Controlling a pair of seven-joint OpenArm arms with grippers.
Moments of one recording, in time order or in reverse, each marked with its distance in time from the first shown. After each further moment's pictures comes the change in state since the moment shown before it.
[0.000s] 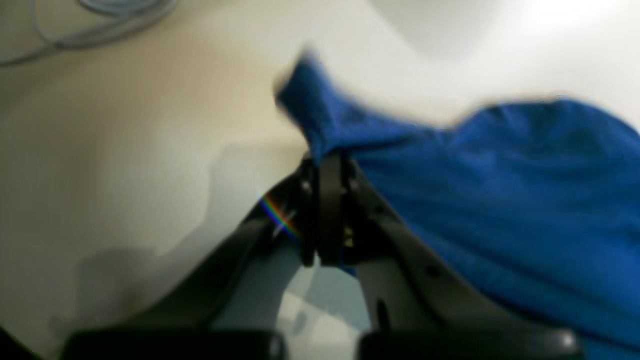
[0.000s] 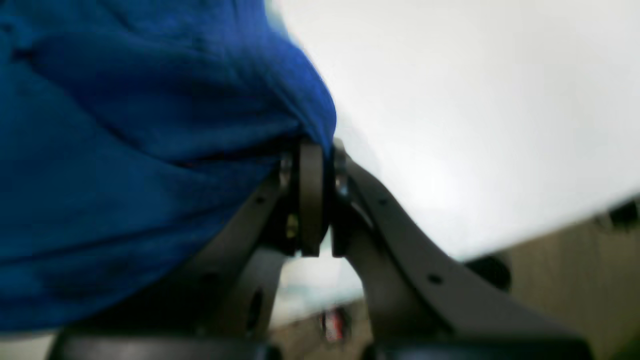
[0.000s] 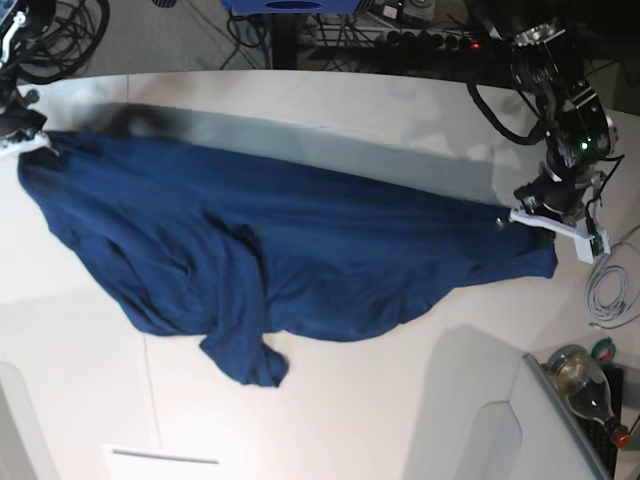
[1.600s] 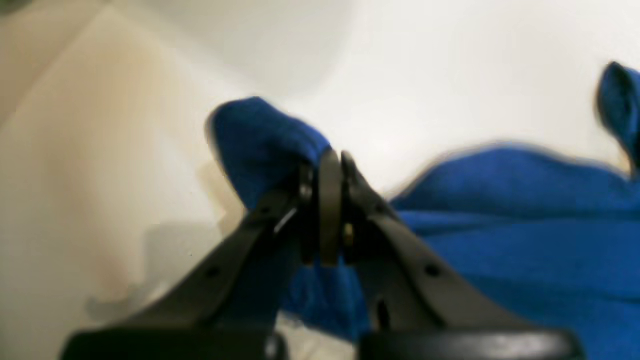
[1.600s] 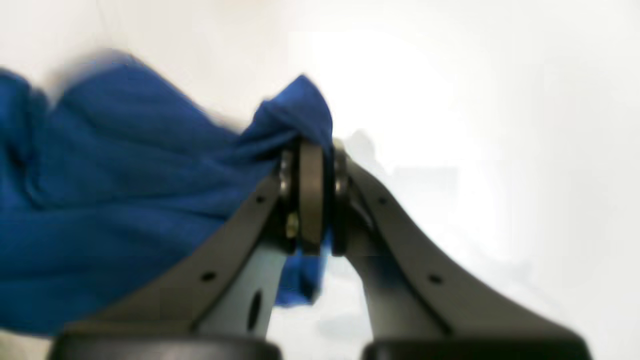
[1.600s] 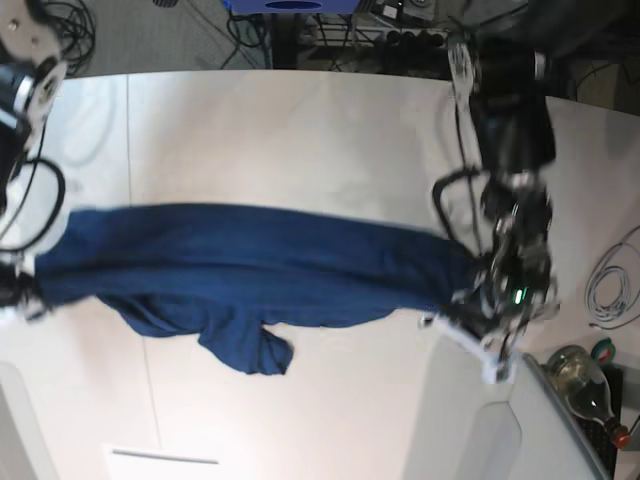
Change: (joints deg) left arm -30.9 -2.6 19.9 -33.1 10.0 0.5 1.0; right arm 39.6 19.0 -19.7 -43.3 -4.1 0.1 7.4
